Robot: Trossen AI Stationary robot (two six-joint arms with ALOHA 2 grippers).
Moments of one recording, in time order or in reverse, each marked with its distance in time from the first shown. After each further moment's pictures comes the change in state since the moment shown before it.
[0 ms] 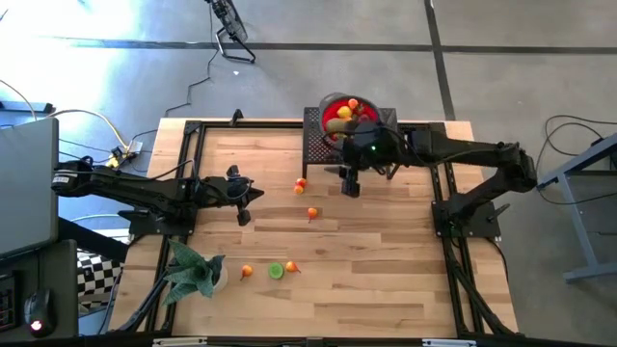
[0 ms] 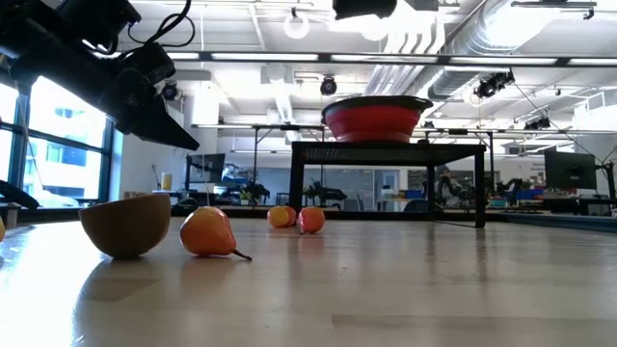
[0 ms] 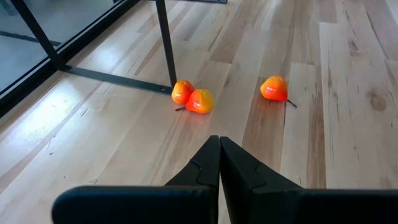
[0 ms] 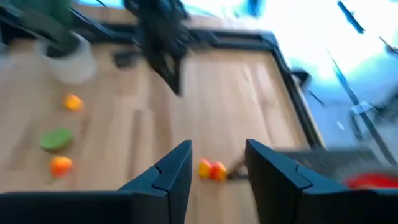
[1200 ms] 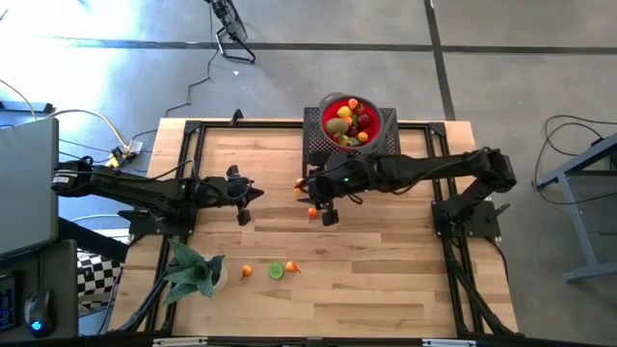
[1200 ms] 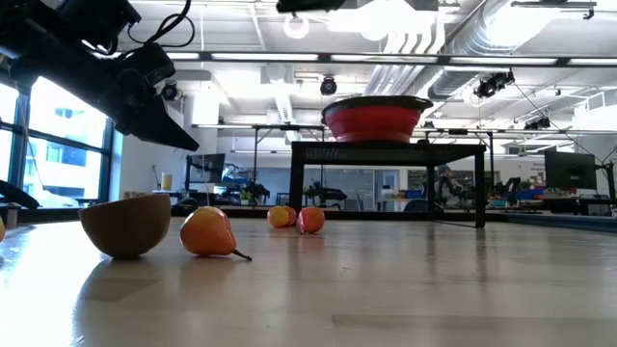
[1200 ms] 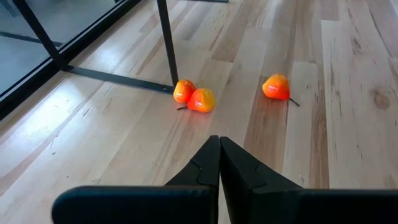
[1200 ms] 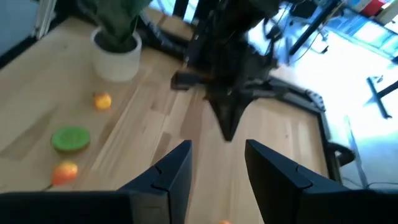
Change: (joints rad) left arm 0.000 0.000 -0.001 0.000 -0.006 0.007; right arm 0.160 0.182 0.000 0.269 -0.029 -0.242
